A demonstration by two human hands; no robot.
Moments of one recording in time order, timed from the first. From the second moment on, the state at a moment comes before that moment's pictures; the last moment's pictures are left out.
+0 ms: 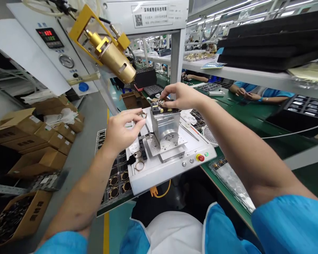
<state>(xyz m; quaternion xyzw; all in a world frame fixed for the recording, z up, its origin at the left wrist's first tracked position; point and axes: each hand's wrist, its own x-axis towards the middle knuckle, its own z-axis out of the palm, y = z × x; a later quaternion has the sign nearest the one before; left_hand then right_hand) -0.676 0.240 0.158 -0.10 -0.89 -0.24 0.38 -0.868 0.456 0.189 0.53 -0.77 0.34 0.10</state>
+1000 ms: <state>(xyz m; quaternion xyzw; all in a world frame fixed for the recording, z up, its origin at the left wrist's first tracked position) -0.765 0.290 0.178 -0.11 -0.94 -0.14 0.28 -0.691 0.623 -0.068 0.10 -0.80 0.58 -0.09</state>
